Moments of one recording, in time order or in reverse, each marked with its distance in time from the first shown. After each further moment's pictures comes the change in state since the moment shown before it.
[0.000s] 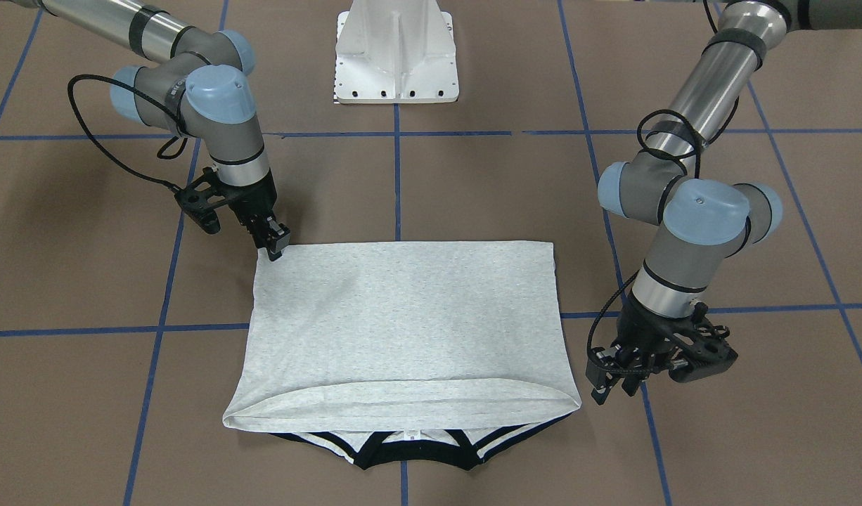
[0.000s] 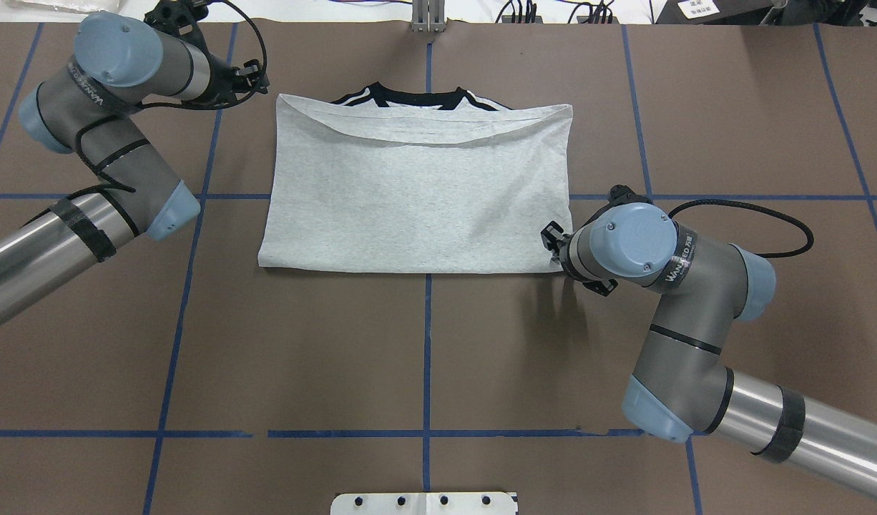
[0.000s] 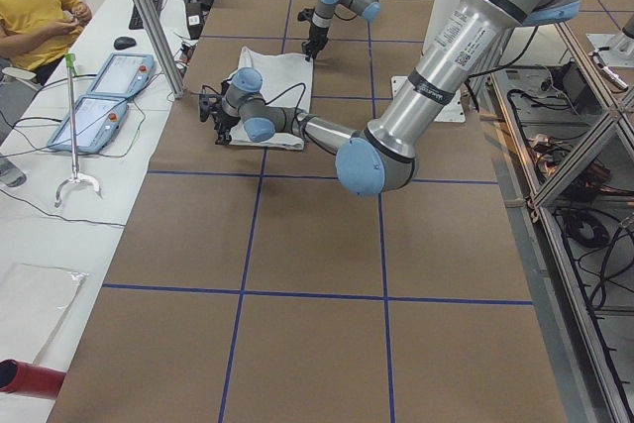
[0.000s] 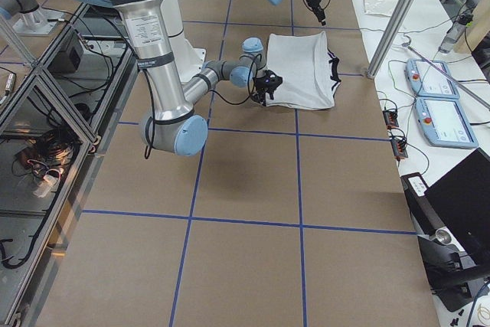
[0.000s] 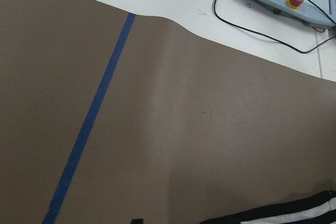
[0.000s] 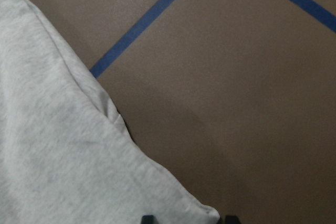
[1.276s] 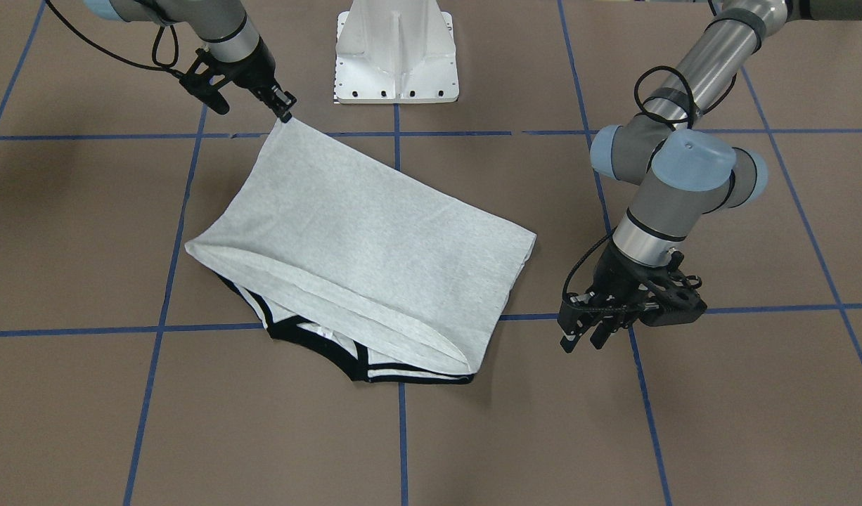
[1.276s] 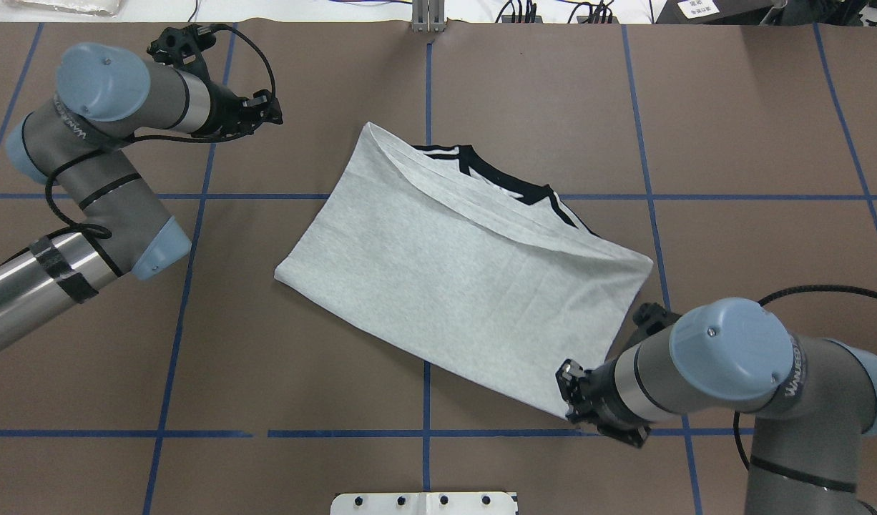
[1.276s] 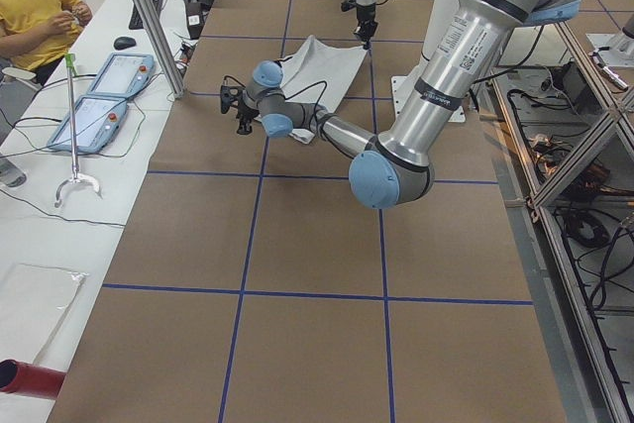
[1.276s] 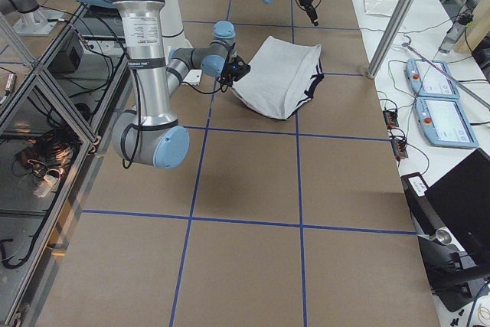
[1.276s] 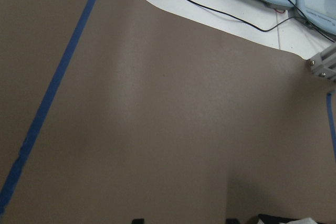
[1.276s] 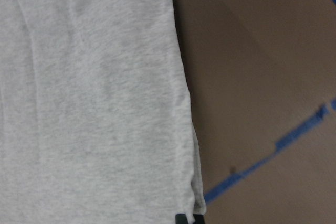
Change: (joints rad) left arm 0.056 0.130 -0.240 0.015 -0.081 -0.050; right arm -0.240 -0.264 0.465 -0.083 0.289 0.124
